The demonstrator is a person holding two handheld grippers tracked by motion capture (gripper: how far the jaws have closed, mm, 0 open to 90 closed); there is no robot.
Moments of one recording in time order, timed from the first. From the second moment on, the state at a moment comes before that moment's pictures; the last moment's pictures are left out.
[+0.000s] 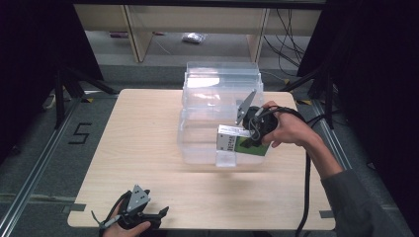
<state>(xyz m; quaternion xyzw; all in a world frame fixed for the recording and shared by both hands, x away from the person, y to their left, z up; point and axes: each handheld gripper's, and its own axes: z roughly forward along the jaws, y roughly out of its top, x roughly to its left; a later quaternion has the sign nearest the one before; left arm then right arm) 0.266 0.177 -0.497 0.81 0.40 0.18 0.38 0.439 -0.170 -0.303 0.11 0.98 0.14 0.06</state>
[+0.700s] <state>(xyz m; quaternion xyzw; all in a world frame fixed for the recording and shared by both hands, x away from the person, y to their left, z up) 0.268 0.183 -0.496 0.83 0.39 0.18 0.36 0.502 -0.180 -0.327 0.12 0.98 0.13 0.05</state>
